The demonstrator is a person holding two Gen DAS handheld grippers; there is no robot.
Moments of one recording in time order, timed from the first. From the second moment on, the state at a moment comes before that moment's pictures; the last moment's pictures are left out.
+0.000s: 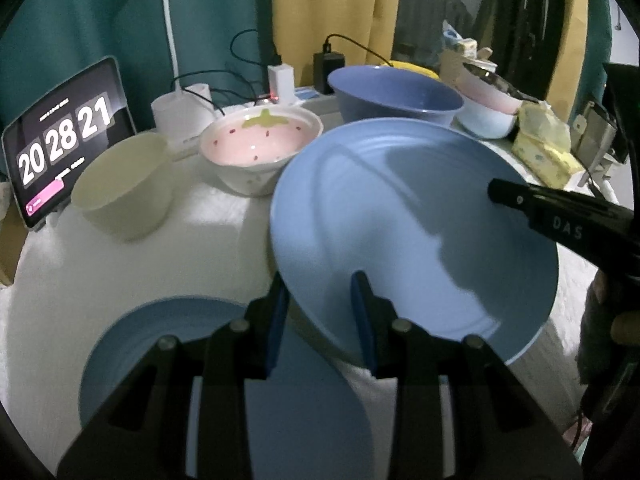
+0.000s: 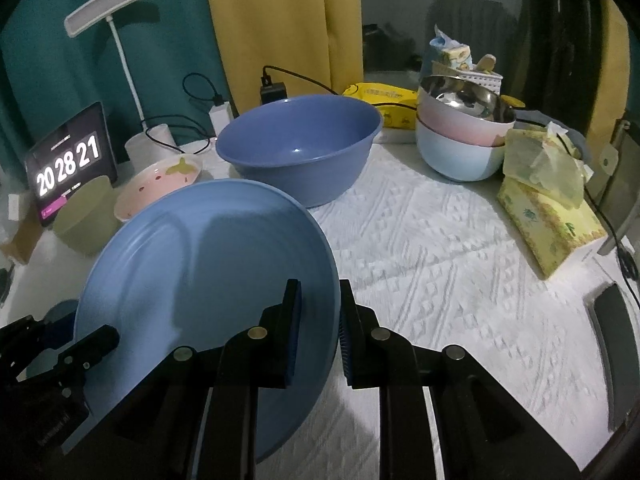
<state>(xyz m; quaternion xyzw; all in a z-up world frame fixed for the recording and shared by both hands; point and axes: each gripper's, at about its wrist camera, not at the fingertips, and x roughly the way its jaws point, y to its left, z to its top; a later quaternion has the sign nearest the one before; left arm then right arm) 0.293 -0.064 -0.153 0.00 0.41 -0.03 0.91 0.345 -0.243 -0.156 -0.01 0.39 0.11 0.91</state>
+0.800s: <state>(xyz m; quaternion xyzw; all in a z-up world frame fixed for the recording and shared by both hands) 0.325 -0.060 -0.177 0.00 0.45 0.04 0.89 0.374 -0.241 -0.194 0.01 0.44 0.12 0.89</state>
